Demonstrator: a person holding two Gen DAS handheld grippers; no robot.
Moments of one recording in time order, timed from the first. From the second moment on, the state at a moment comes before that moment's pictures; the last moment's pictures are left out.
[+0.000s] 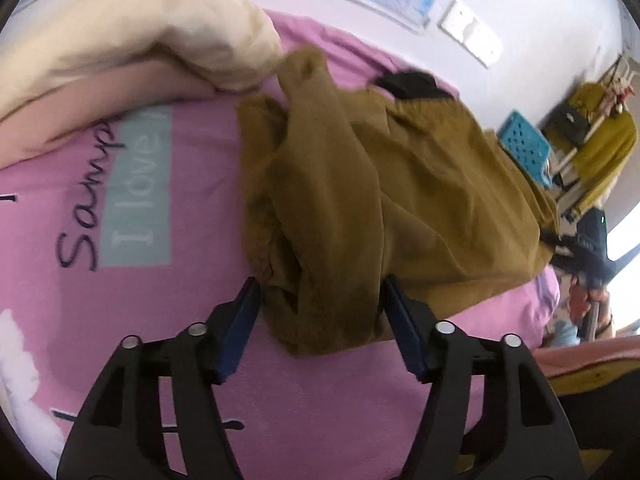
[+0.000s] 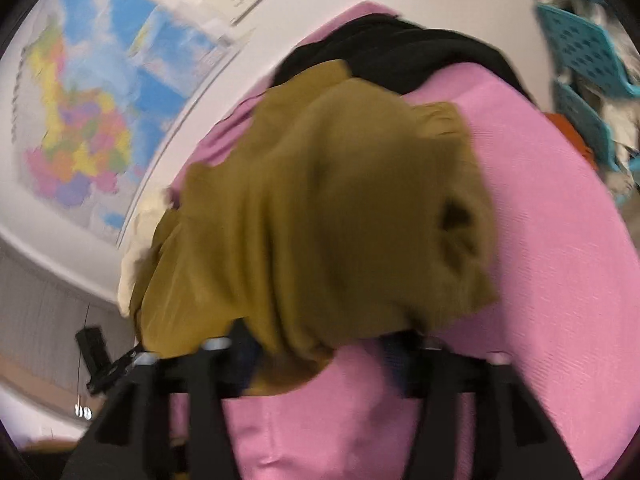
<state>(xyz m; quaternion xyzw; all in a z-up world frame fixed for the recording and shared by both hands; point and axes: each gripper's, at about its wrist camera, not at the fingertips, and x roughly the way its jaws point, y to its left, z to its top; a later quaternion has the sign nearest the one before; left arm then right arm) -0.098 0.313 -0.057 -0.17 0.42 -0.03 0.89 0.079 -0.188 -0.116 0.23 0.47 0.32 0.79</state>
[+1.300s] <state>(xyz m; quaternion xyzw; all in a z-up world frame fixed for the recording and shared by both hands) -0.055 0.280 -0.011 -0.05 0.40 0.09 0.91 0.110 -0.185 -0.031 0.06 0.33 0.25 0.91</state>
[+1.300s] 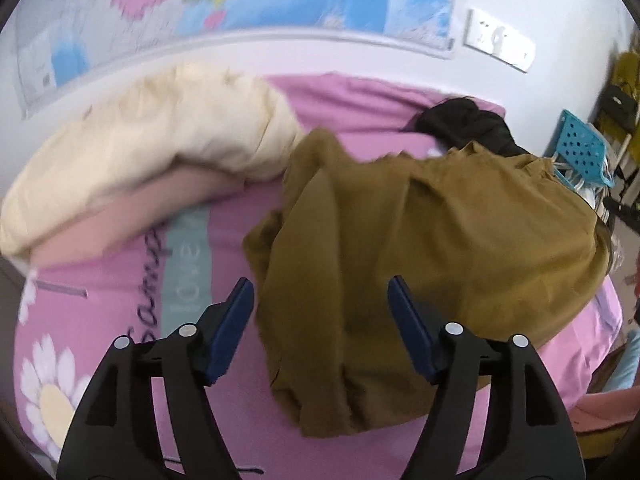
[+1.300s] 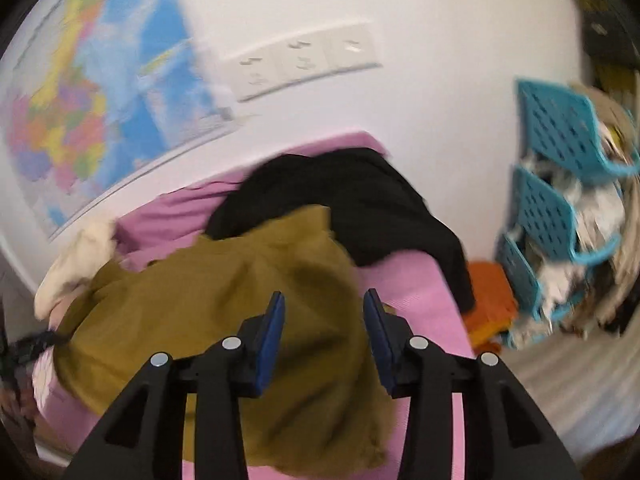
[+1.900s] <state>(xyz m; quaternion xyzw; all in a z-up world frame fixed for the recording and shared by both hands) 0.007 0.274 -0.045 -0.03 0.43 0.11 0.89 0.159 -0.077 -0.076 -0.02 0.41 0.28 0.87</state>
